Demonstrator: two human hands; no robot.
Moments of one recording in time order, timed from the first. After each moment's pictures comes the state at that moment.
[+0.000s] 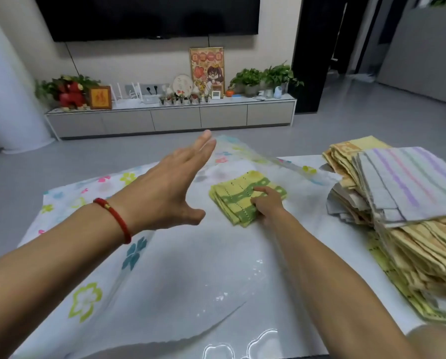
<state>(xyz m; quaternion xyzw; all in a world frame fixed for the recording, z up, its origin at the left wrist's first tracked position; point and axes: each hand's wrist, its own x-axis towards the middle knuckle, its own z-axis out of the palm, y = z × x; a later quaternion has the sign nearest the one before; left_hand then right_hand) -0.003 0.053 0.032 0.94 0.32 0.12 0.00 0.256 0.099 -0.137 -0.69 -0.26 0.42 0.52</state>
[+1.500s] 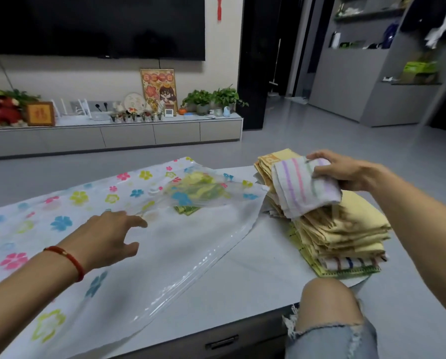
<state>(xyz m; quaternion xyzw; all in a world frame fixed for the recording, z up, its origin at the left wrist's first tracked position) -0.022 0.002 0.005 0.88 0.47 -0.06 0.01 0.486 -0.107 0.043 -0.76 -0.40 0.33 0.39</state>
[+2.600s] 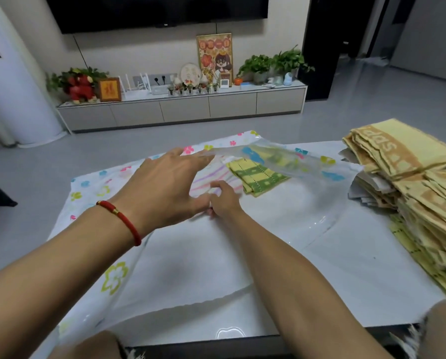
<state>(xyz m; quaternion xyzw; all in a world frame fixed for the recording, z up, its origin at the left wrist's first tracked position) -0.047 0.027 0.039 0.90 0.42 0.09 -0.04 0.108 0.127 -0.163 -0.66 -0.44 0.40 0.46</state>
